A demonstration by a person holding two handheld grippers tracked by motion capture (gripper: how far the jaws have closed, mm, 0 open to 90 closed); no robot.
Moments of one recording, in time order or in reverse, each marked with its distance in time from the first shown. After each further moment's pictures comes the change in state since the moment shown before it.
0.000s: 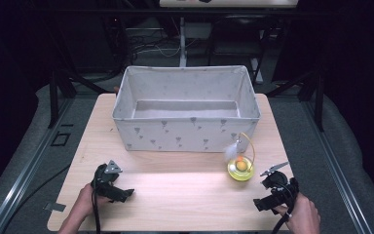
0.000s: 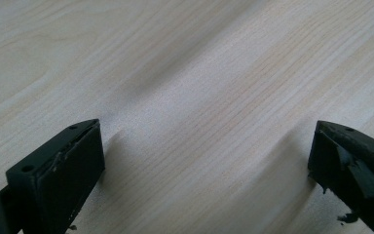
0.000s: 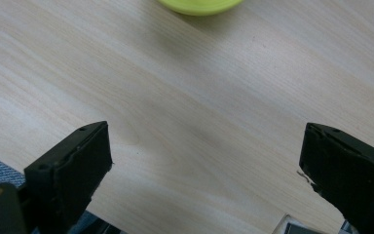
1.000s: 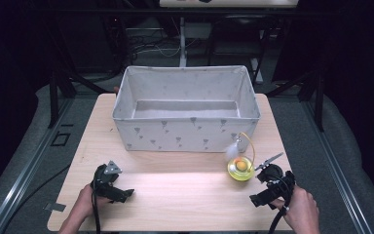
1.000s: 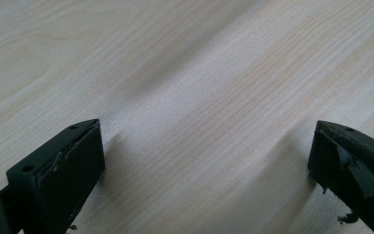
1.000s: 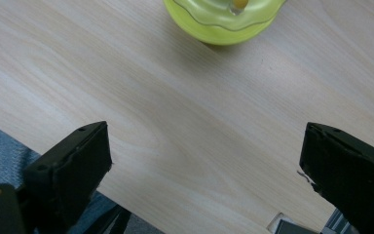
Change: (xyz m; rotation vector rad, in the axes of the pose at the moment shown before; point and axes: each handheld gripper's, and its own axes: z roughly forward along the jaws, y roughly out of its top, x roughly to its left) left arm -0.001 -0.002 0.000 -0.008 0.001 -0.005; right arm 0.010 0.025 -0.023 0.042 0.015 -0.058
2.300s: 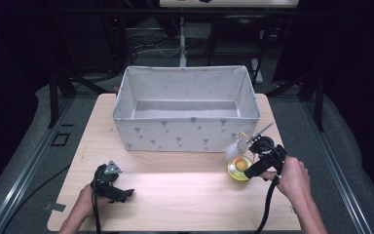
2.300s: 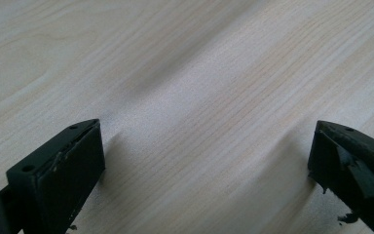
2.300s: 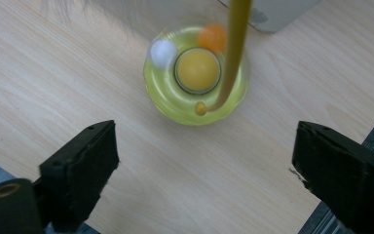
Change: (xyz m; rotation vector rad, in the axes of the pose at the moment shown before) left arm 0.000 0.000 0.000 0.001 0.003 -0.001; right arm -0.019 0.068 -0.020 -0.001 0.010 -0.028
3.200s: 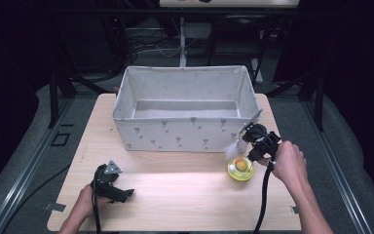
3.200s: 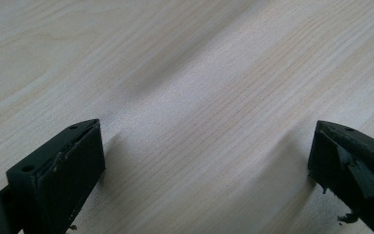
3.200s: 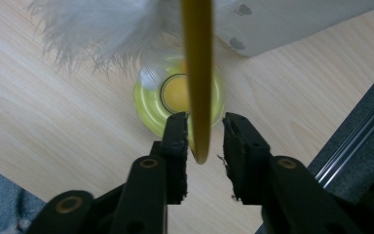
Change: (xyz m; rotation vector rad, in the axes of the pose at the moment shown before) left arm 0.000 0.000 0.000 0.001 0.000 0.000; right arm 0.003 0.034 -0.016 0.036 -0.065 -0.074
